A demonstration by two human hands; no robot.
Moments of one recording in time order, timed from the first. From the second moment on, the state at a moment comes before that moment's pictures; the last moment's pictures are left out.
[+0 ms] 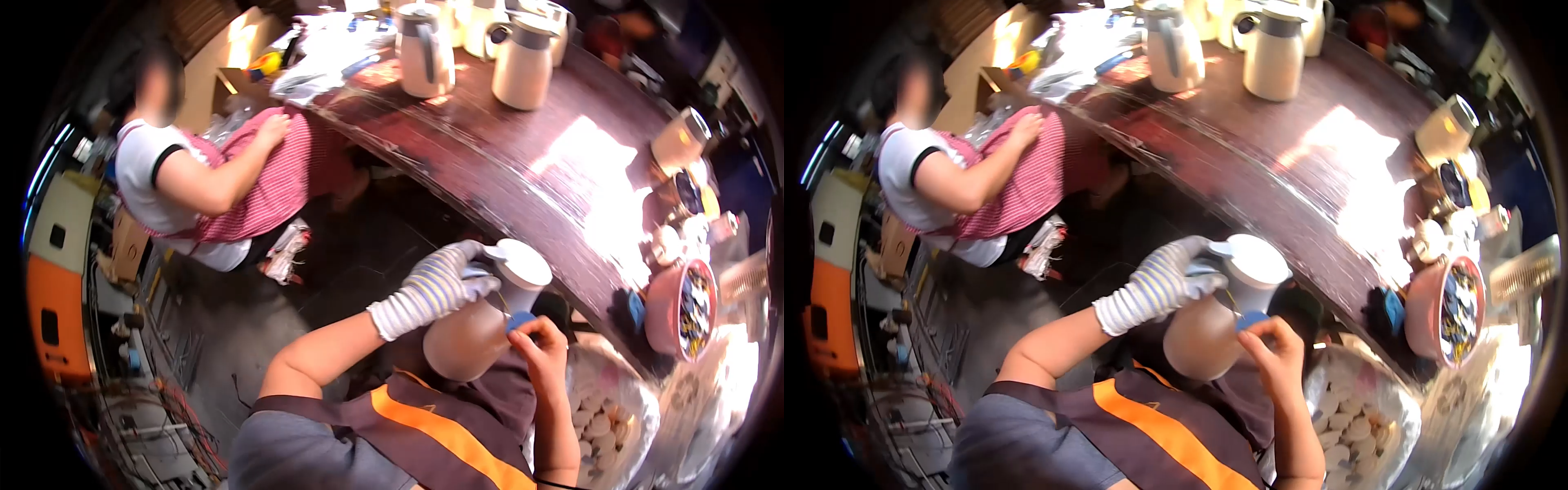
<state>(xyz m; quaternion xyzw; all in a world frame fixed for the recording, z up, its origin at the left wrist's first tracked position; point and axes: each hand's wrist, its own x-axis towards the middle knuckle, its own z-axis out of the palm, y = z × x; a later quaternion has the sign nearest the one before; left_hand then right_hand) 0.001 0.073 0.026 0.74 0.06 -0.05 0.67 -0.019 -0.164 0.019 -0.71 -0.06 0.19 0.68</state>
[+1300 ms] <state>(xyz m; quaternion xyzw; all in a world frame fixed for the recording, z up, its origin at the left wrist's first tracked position) 0.044 0.151 0.125 0.65 0.08 0.30 0.69 -0.039 -0.198 -0.010 -0.62 0.01 0.25 0.74</state>
